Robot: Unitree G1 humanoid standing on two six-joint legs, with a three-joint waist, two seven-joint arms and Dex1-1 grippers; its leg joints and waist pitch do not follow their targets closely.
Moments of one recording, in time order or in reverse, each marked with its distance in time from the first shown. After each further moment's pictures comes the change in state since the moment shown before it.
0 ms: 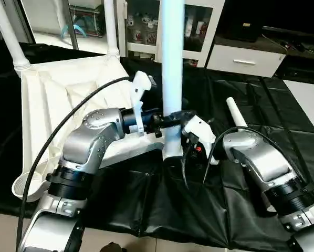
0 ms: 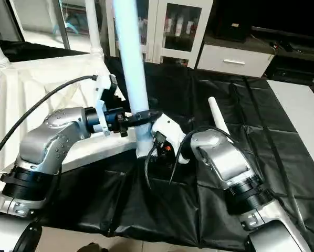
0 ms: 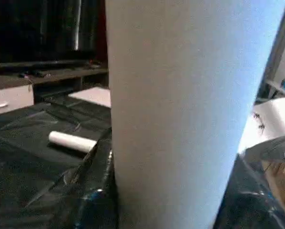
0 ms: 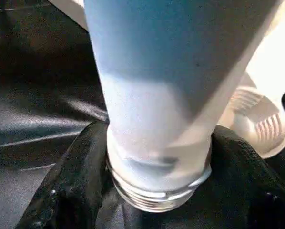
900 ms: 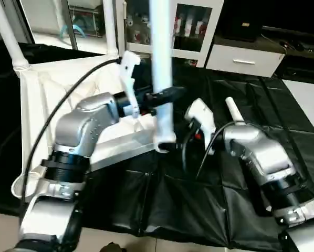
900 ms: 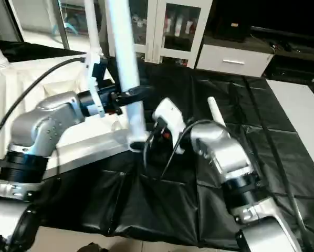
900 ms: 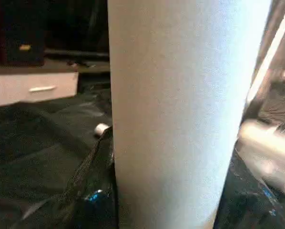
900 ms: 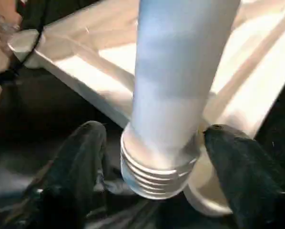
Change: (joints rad) left arm -0.113 0.031 0.078 0.086 -0.006 0.139 0.159; right arm -0.041 0.067 -0.139 0.024 0.114 -0.007 -0.009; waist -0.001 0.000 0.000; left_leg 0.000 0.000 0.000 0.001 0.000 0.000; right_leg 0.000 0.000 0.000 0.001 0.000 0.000
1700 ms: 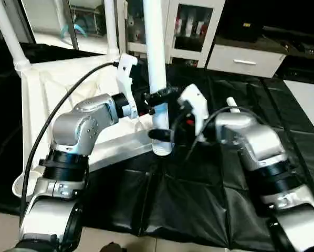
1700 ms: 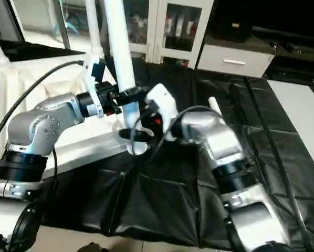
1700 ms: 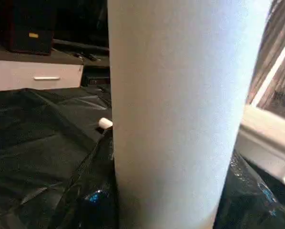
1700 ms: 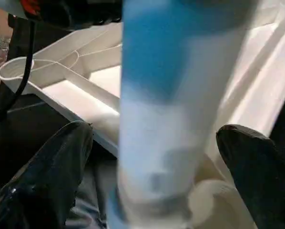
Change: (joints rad) left arm -0.006 -0.019 0.022 0.000 -0.031 0.060 0.055; right arm -0.073 0.100 0.013 0.045 -0.013 0.081 -0.130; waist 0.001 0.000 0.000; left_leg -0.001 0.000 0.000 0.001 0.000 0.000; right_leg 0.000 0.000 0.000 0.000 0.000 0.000
